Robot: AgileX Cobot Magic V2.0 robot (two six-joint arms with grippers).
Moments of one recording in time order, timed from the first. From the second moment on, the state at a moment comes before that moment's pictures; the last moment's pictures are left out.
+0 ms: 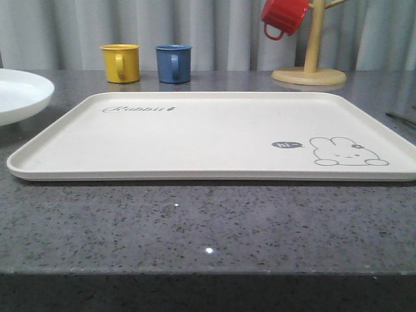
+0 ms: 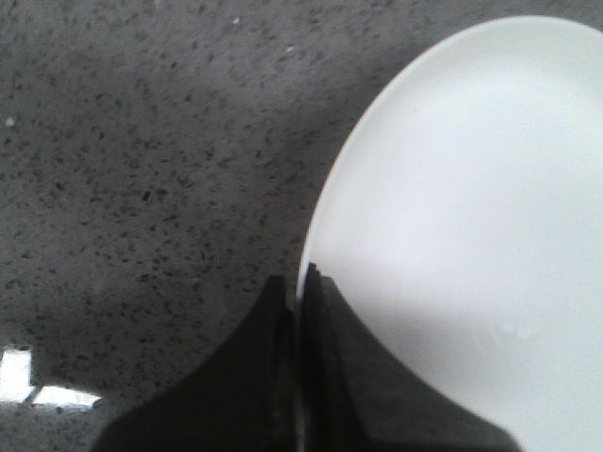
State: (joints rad) left arm 0.37 1.52 -1.18 -0.49 0.88 0.42; right arm 0.00 0.57 -0.58 0.00 0.66 0.08
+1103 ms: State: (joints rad) left arm -0.15 1.70 -1.29 -0.58 0.84 0.42; right arm 0.00 0.57 -0.58 0.00 0.66 0.08
